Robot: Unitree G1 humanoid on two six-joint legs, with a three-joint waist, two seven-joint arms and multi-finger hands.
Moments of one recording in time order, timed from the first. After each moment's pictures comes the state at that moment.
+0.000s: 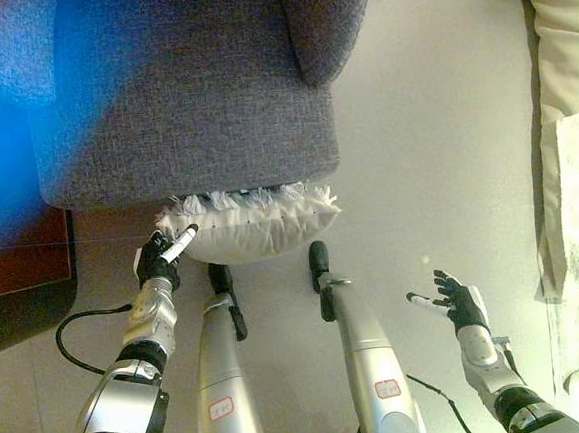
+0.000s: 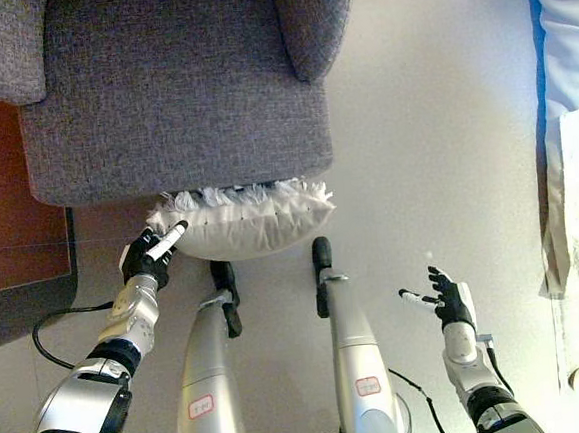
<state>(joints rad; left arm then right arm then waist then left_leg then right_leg) -0.61 0.43 -0.17 1.14 -0.83 -0.27 0.02 -0.23 -0.41 0.23 1.04 0.24 -0.29 -0.28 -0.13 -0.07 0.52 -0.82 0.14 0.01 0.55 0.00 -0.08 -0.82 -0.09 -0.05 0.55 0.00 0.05</state>
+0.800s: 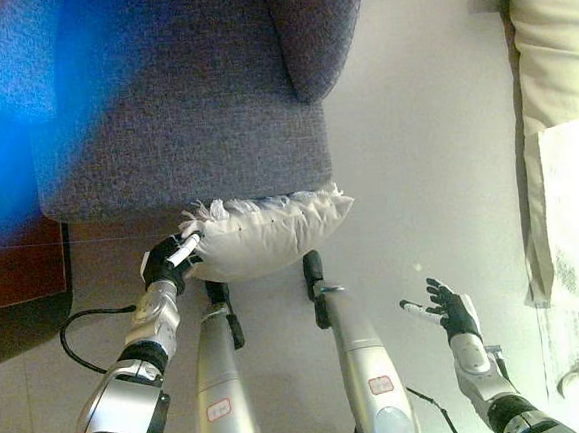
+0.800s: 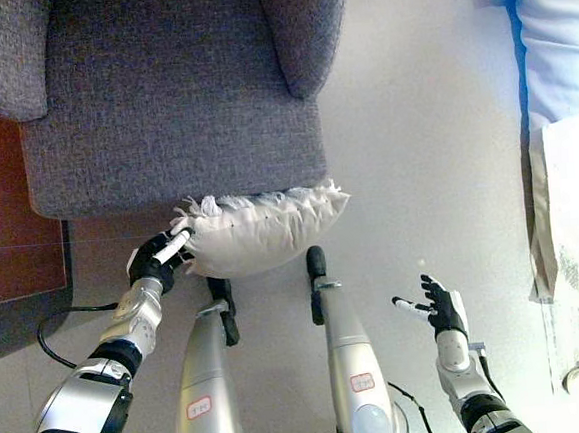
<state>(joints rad) -0.61 0.43 -0.21 1.14 -0.80 -0.22 0.01 -0.20 -0.38 0.23 1.04 0.24 -0.29 -0.27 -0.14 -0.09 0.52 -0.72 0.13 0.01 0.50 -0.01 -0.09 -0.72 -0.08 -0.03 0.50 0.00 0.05</state>
